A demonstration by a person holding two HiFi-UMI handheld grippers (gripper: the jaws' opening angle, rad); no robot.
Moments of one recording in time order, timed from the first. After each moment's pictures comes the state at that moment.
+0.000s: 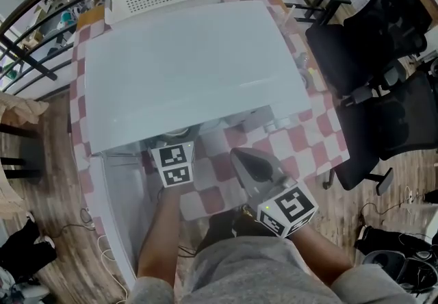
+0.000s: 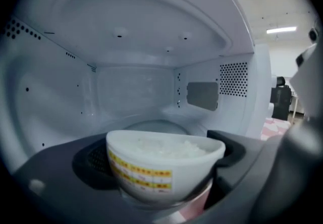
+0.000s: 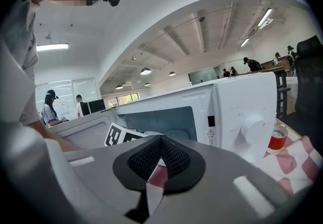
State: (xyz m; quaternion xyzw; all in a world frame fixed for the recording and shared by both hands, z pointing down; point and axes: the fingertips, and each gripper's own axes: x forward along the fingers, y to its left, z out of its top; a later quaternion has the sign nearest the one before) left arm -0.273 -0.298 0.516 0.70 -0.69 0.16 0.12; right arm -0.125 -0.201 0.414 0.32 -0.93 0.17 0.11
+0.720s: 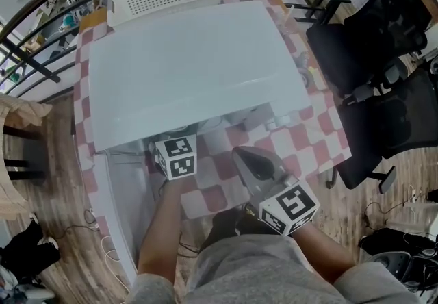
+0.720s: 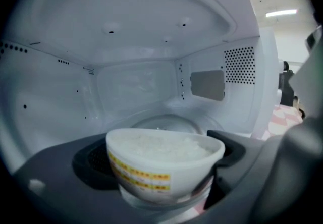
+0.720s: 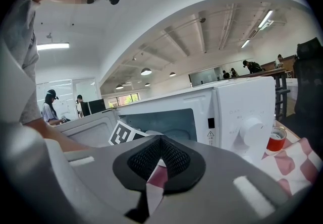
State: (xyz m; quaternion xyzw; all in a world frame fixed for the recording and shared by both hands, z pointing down) left arm -0.285 -0.301 0.521 0.67 -0.70 0.24 0.11; right arm -0.124 -0.198 0.409 0.32 -0.93 0.16 0.11
